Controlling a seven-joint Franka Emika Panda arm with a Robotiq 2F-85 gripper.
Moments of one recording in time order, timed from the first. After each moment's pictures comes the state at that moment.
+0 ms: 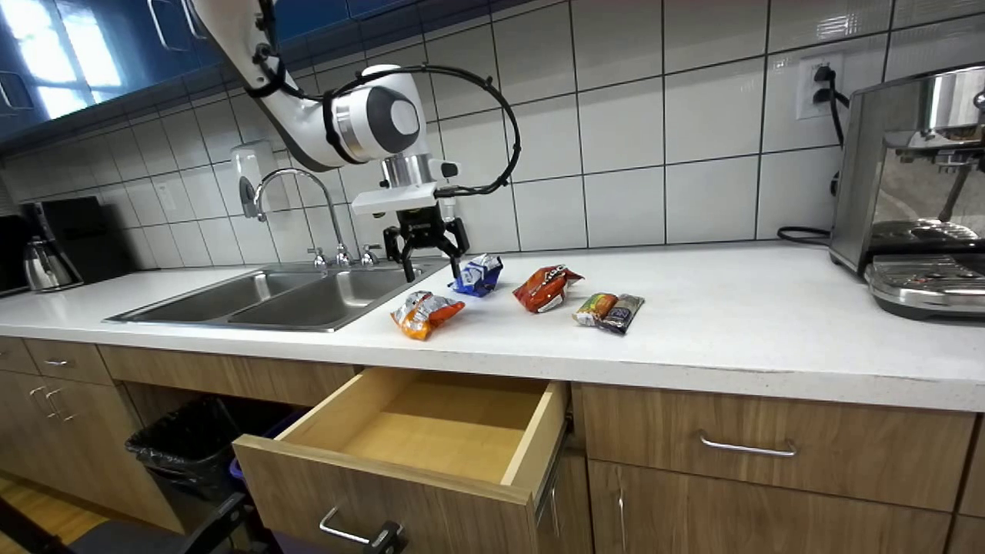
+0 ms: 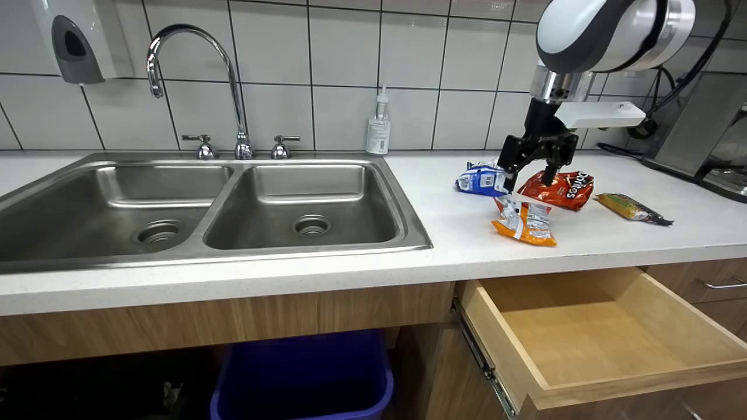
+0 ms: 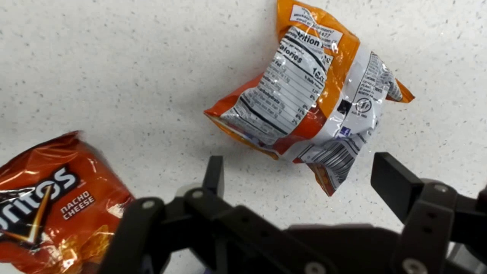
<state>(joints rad) 0.03 0.37 -0.01 -1.98 -0.03 2.41 -0.09</state>
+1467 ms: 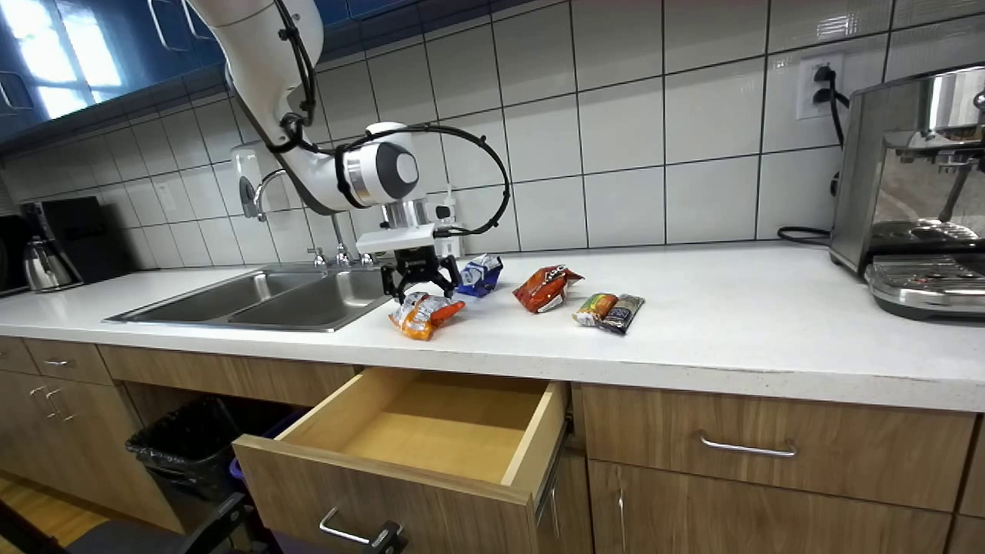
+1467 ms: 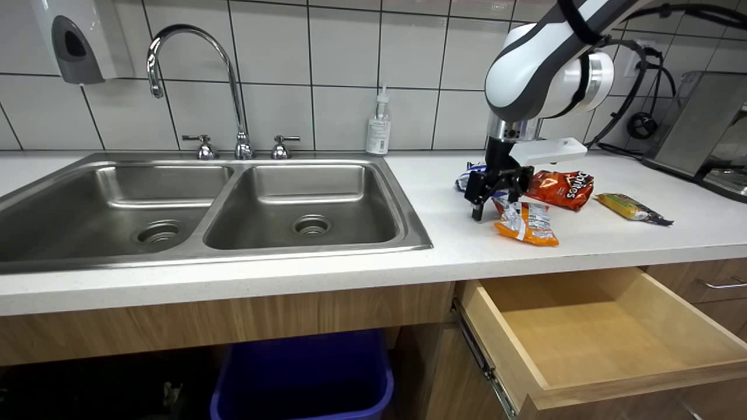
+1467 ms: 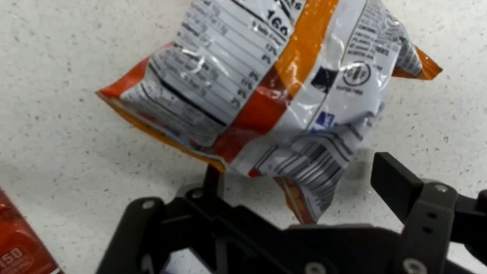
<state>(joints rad) 0.08 0.60 0.01 -1.81 -0.07 2.40 -0.09</state>
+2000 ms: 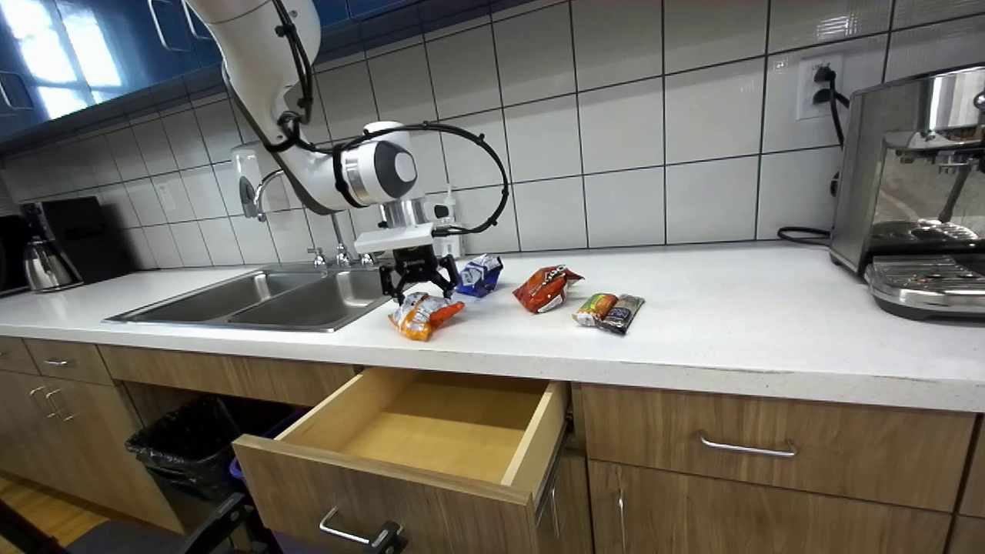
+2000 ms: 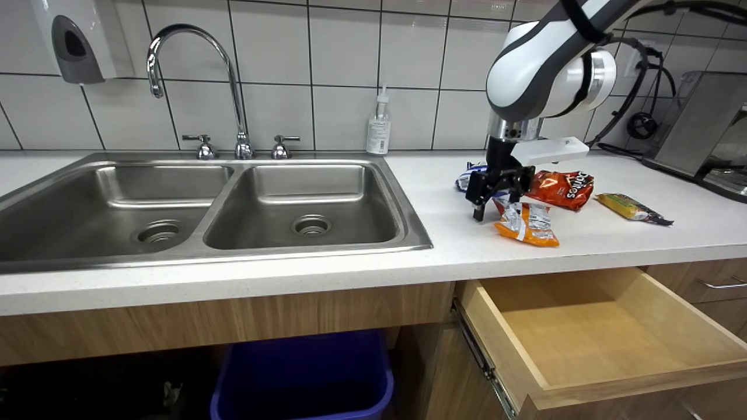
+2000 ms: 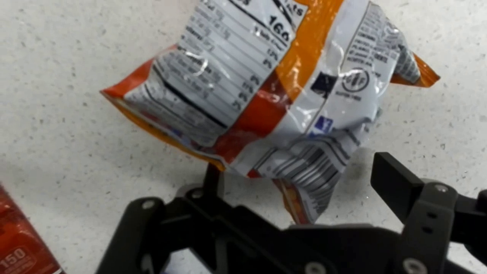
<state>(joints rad) 0.08 0.59 0.01 -1.83 -0.08 2.40 -0.09</state>
